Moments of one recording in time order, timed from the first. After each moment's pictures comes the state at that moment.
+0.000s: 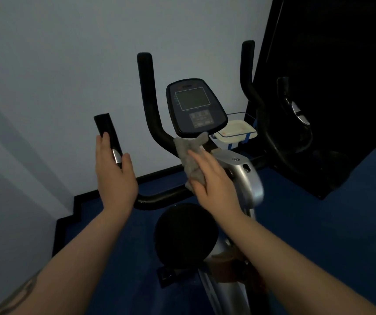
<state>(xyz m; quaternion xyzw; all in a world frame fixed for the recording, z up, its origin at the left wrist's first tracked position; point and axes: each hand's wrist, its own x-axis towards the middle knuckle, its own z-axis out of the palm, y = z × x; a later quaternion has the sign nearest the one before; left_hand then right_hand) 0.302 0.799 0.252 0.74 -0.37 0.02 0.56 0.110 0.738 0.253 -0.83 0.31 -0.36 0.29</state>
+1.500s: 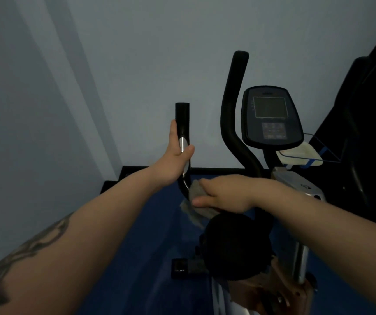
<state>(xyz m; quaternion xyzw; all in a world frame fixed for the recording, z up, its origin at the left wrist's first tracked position) 0.333 0.815 0.280 0.69 -0.40 -0.31 0.52 0.195 0.719 0.300 -0.96 0.07 0.21 0.19</state>
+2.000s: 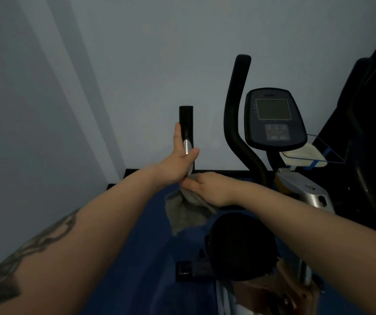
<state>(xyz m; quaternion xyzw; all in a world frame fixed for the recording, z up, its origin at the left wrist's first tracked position) 0.337 0.815 0.284 0.70 -0.39 -0.33 0.49 0.218 0.742 0.292 -0.92 0.13 0.15 0.34</state>
